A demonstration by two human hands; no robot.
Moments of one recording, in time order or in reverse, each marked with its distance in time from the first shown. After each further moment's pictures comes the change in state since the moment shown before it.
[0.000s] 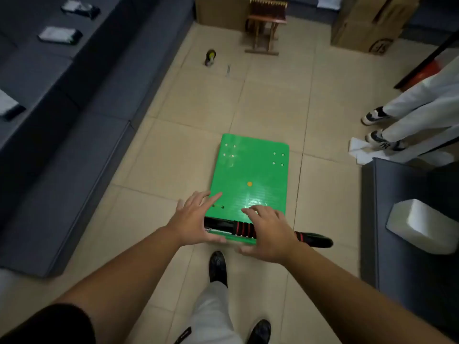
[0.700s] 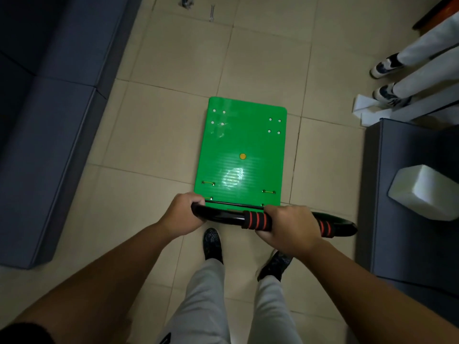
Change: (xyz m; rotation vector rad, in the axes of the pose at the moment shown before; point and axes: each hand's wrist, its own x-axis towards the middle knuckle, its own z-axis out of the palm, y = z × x) left_hand 0.073 -0.010 0.061 -0.569 0.138 0.010; right_hand 0.021 0.089 0.032 -0.065 0.215 0.004
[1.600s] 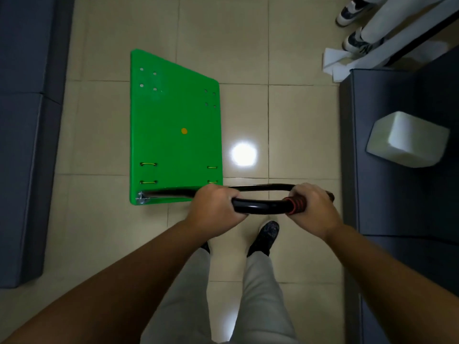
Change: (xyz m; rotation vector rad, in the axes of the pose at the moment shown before) left_hand 0.015 0.152 0.163 0.479 -0.065 0.297; right_hand -0.109 0.180 0.061 0.516 0.017 0.420
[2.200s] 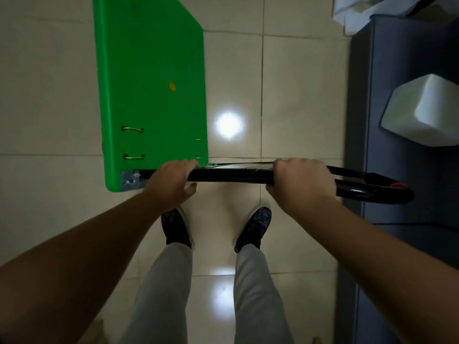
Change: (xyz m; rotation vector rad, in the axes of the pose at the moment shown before) left_hand 0.074 -0.176 0.139 0.087 -0.347 -0.149; right_hand 0.105 -0.006 0.060 -0.775 -0.153 0.036
